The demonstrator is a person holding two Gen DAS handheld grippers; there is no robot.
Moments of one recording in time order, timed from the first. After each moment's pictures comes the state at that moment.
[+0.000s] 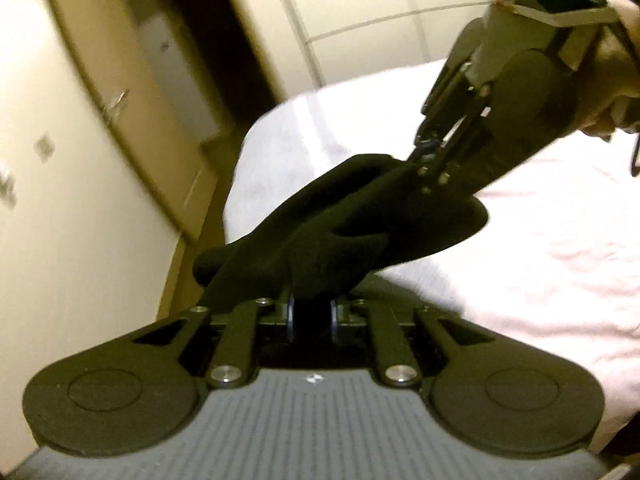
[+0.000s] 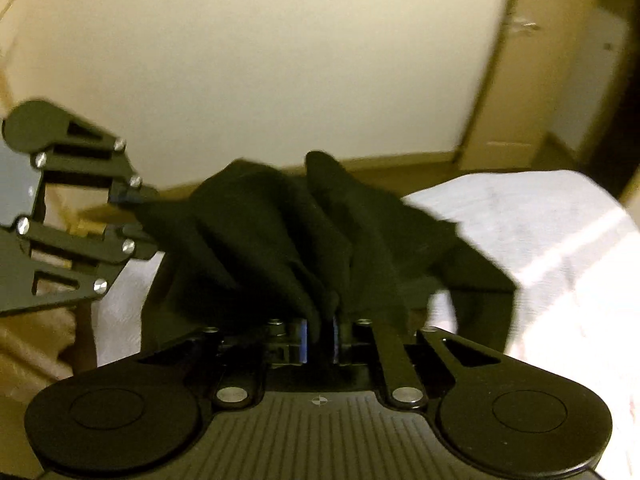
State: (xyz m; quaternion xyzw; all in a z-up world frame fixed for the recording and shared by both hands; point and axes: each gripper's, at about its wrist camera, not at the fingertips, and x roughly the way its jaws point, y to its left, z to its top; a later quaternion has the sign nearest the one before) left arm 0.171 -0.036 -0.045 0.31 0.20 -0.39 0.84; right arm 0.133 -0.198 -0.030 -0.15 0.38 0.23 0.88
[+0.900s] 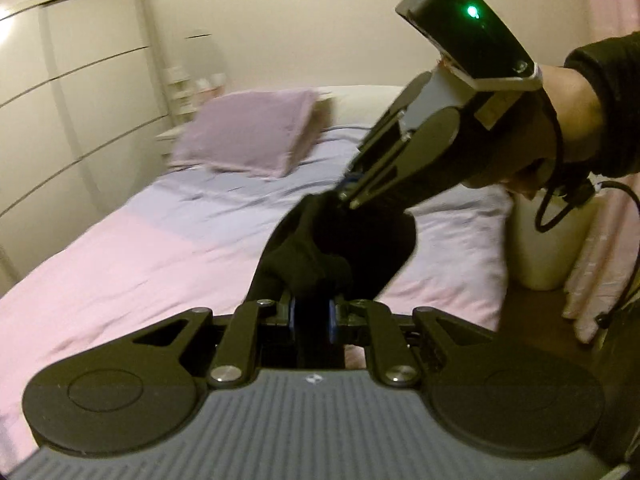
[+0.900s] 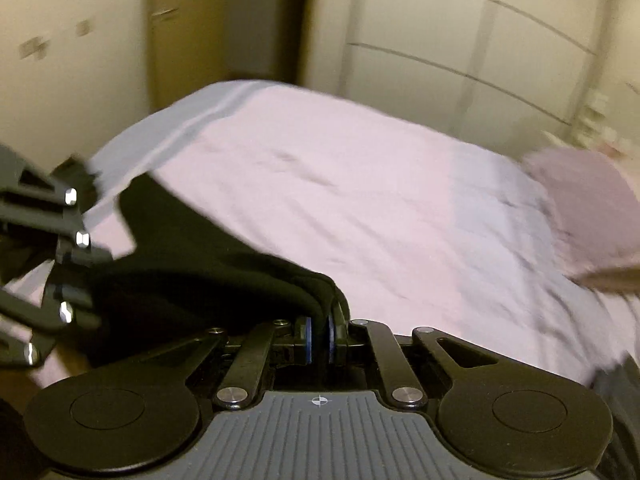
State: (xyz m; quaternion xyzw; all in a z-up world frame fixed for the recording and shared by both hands) left arm -0.224 -0.429 0.007 0.28 0.10 -0.77 0.56; right arm -0.375 -0.613 0.073 0.02 0.37 -0.19 0.91
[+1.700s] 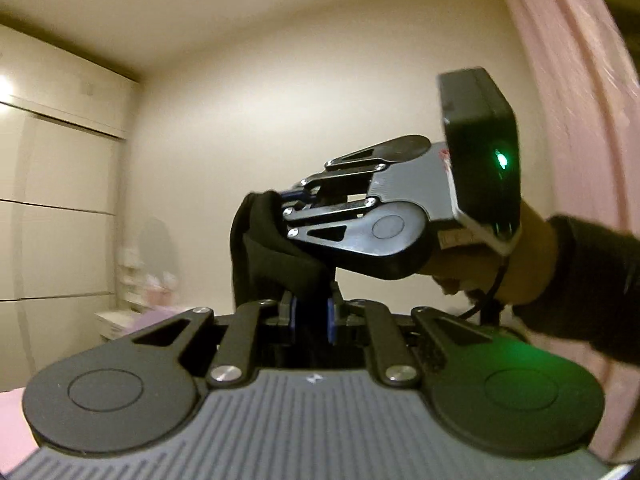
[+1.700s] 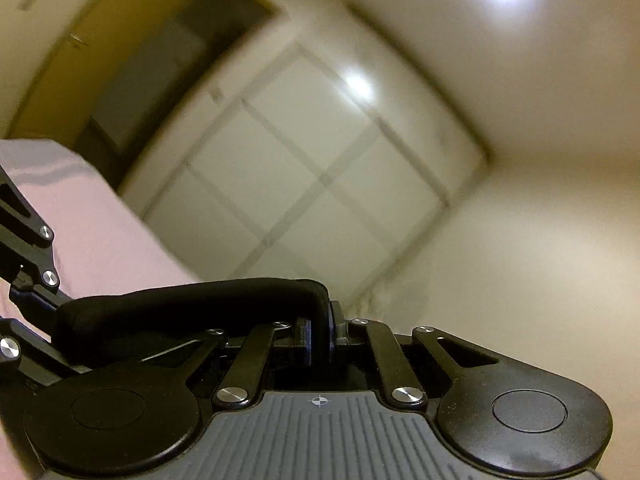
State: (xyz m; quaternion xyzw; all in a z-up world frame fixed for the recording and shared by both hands) left arm -0.244 -0.534 0.199 -0.04 -0.01 -0.83 0.56; right arm -0.410 -0.648 0.369 -0.35 0.17 -0.34 0.86
